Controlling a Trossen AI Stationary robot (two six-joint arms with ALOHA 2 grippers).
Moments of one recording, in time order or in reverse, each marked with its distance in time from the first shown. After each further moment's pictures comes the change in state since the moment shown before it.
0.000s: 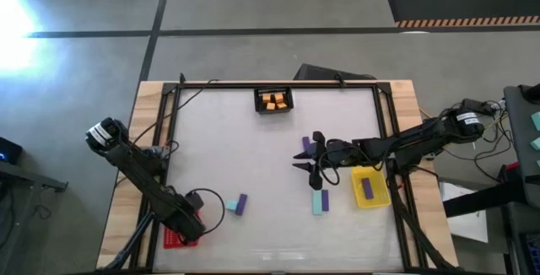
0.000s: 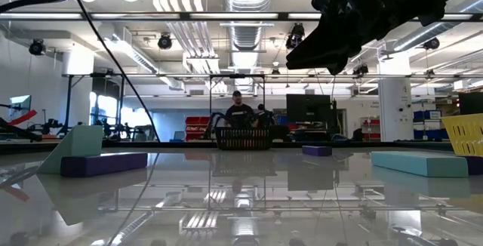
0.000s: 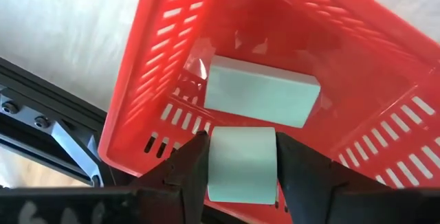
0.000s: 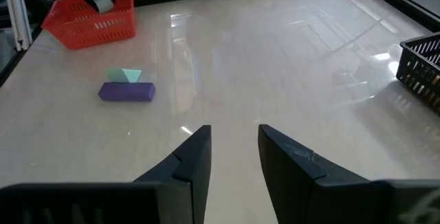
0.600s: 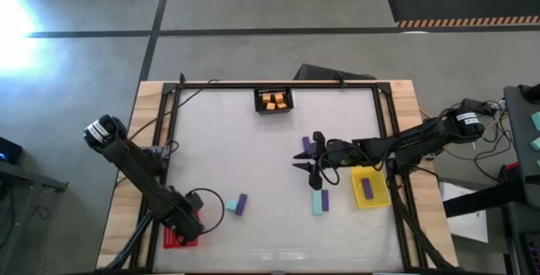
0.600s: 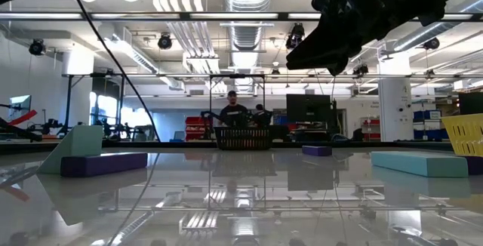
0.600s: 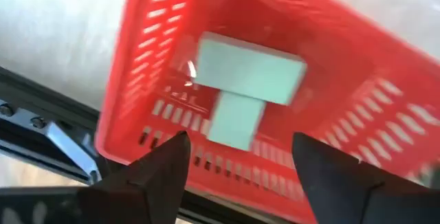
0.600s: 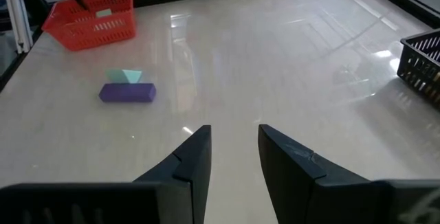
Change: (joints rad) left arm 0.002 -0.041 0.014 0.000 0.004 0.027; right arm 0.000 0.000 0.000 -0.001 0.000 0.019
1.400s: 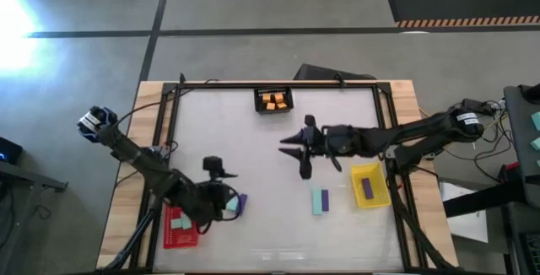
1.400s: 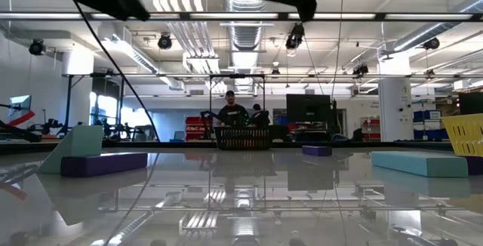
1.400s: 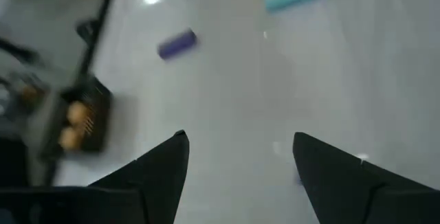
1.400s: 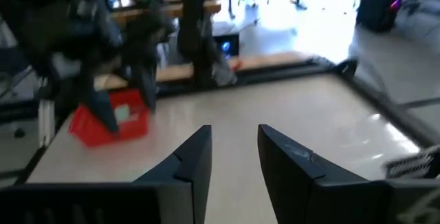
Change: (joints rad) left arm 0.177 -0.149 0.018 0.470 -1.005 1.124; right arm -0.046 0.000 0.293 -0.049 0.008 -0.097
